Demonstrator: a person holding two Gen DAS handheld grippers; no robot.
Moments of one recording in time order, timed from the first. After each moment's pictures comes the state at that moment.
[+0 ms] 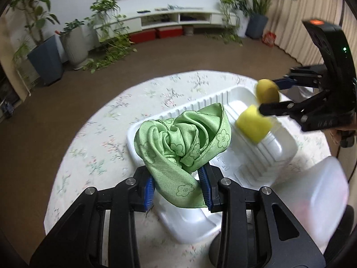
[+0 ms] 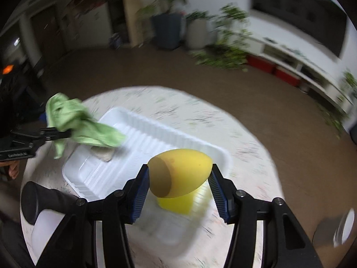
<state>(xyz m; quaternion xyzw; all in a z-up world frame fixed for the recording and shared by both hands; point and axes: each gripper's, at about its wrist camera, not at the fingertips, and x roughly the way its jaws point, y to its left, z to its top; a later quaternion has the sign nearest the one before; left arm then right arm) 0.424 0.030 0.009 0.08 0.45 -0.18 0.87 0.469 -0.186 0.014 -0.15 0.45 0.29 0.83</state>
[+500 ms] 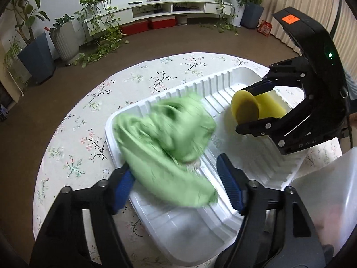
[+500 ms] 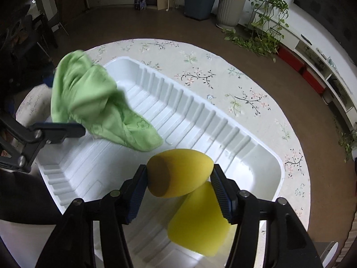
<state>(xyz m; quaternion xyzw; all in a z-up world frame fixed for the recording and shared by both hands) 0.427 0.016 -0.026 0.09 0.47 -0.19 0.86 0.486 -0.153 -0.050 -0.23 0.49 0.32 0.78</state>
